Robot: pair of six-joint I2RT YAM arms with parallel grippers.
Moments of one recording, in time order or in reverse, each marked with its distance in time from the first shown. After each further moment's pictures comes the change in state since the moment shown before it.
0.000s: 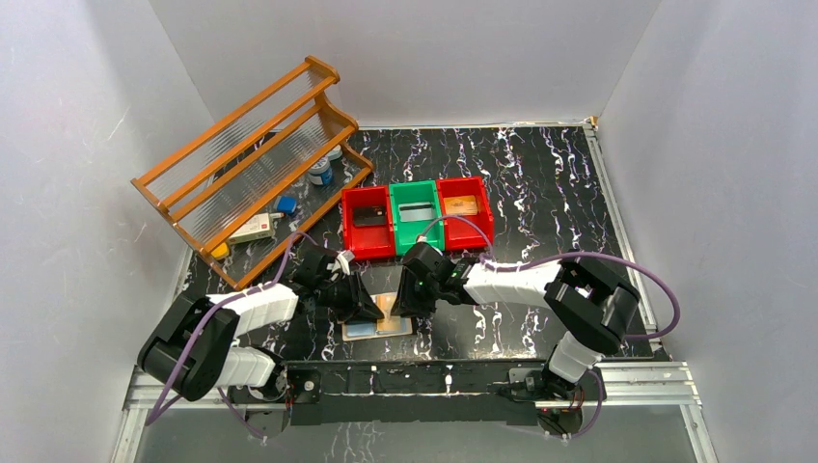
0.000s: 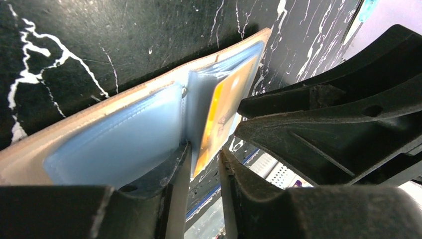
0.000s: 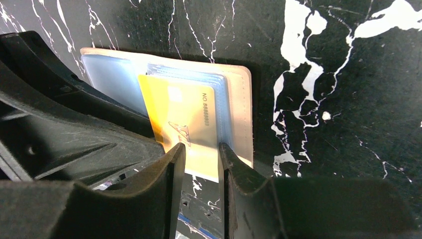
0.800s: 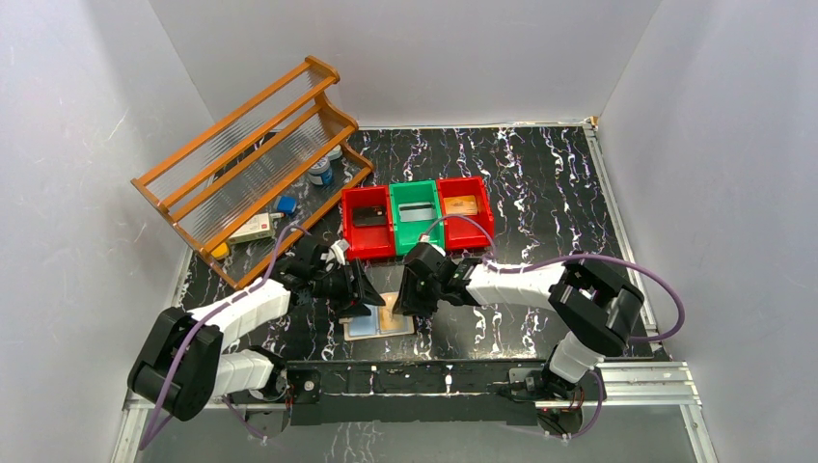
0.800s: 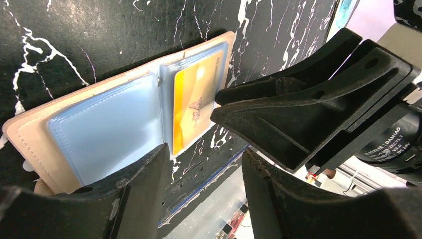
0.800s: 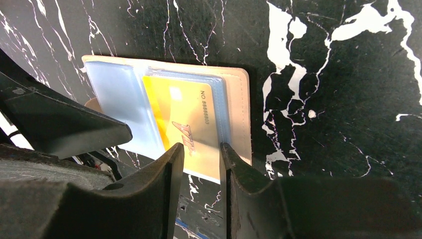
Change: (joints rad) left arm 0.042 -0.100 0.083 -0.165 0.002 0.031; right arm 0.002 -0.022 -0.011 -0.006 0.045 0.006
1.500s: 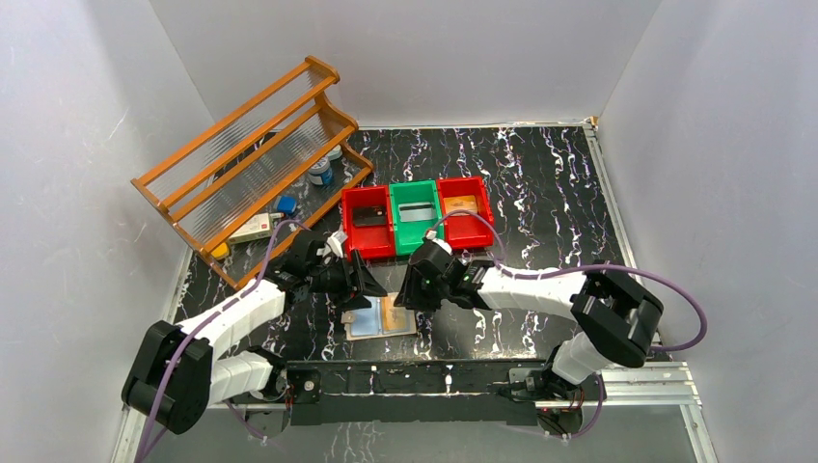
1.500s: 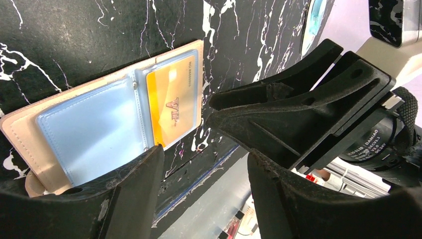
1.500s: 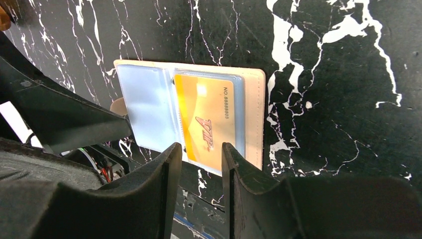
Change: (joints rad) left arm 0.008 -0.069 0.037 -0.024 -0.003 -0.023; right arm 0.005 -0.103 -0.035 0.005 0.068 0.002
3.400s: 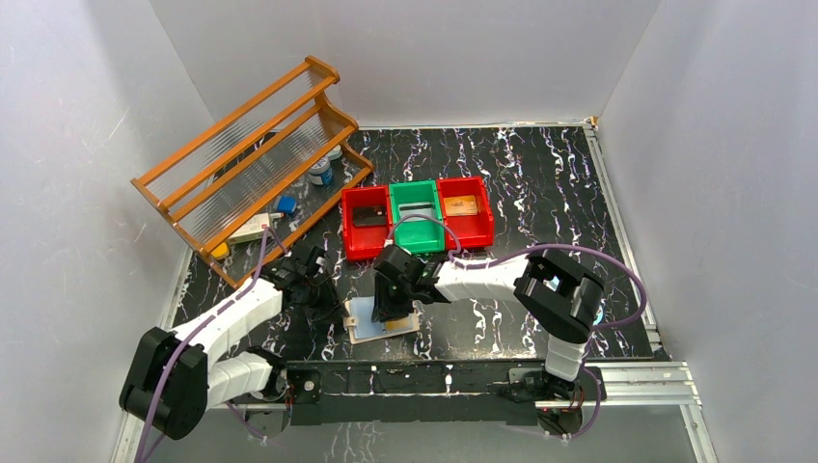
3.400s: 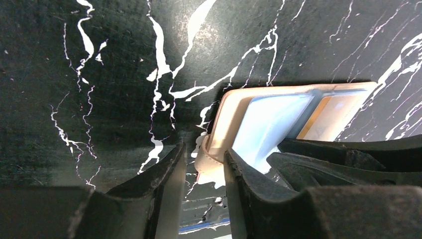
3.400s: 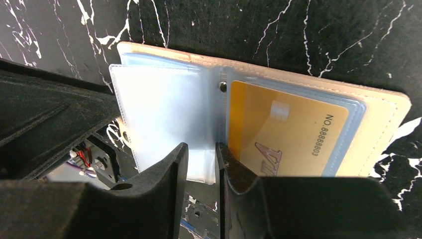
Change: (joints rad) left arm 0.002 -0.035 0.033 -0.430 -0.440 0.011; right arm 0.080 0.287 0.244 -0.060 -0.126 -0.116
